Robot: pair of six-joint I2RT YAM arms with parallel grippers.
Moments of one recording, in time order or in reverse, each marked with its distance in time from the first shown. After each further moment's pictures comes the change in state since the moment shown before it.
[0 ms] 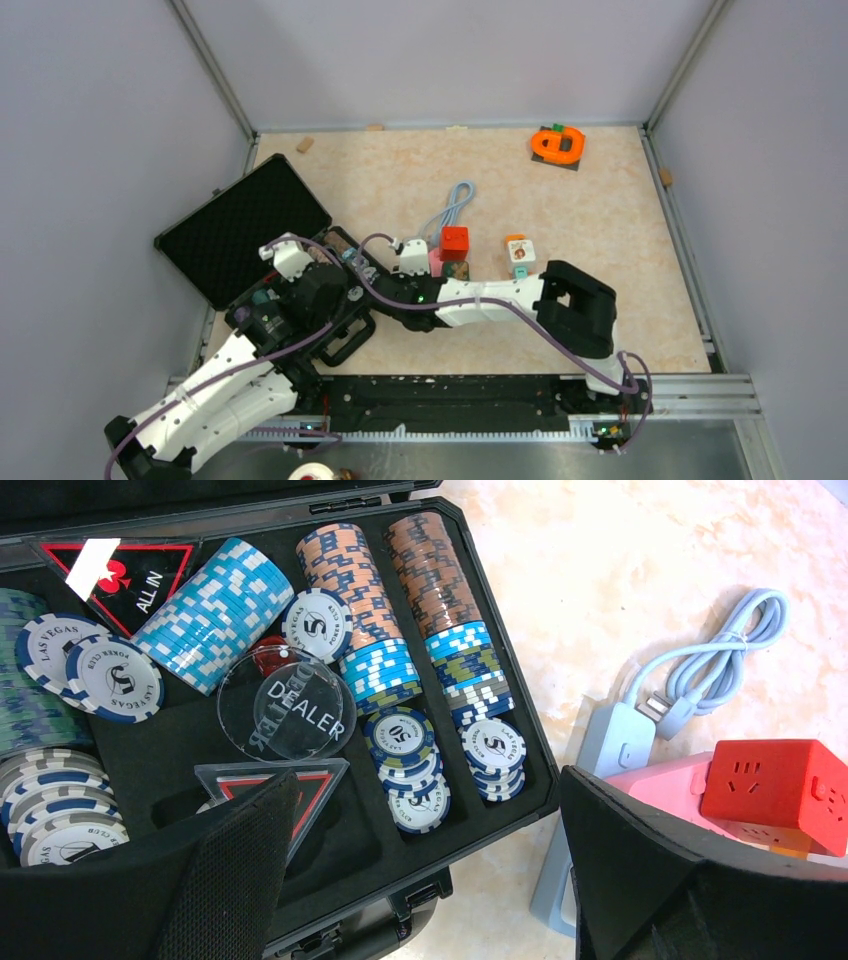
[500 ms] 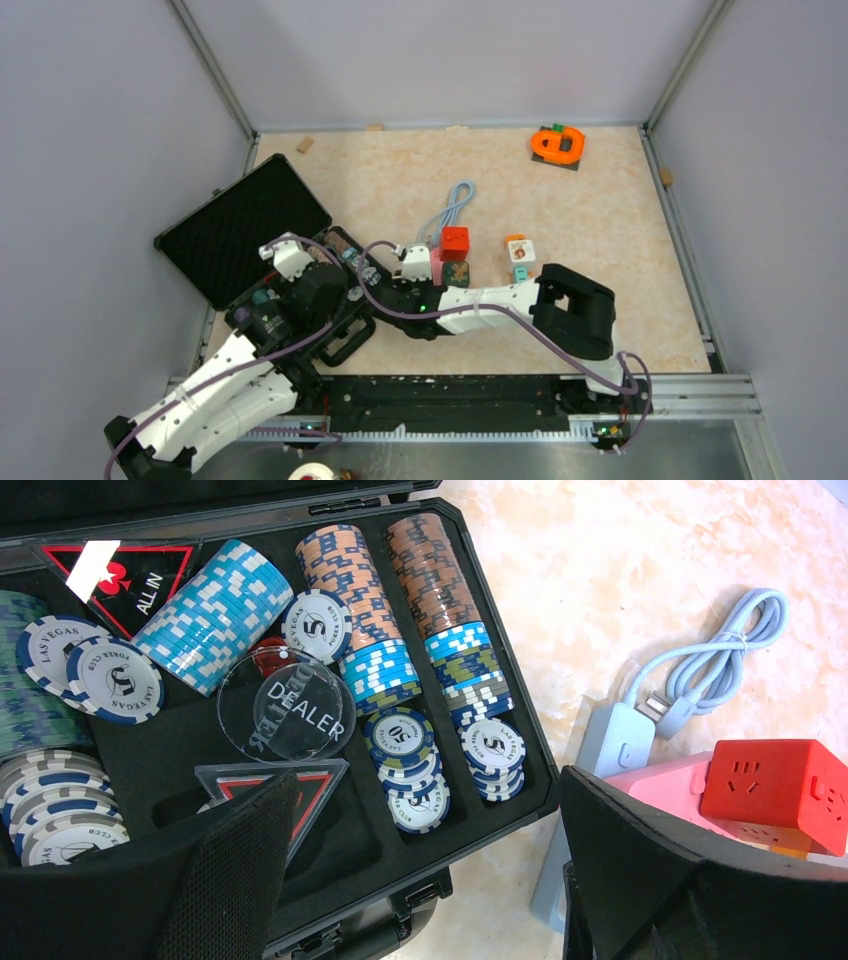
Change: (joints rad) left arm 0.000 0.000 0.002 0.000 0.000 0.004; right arm 0.027 0.002 -0.071 0.098 0.071 0.032
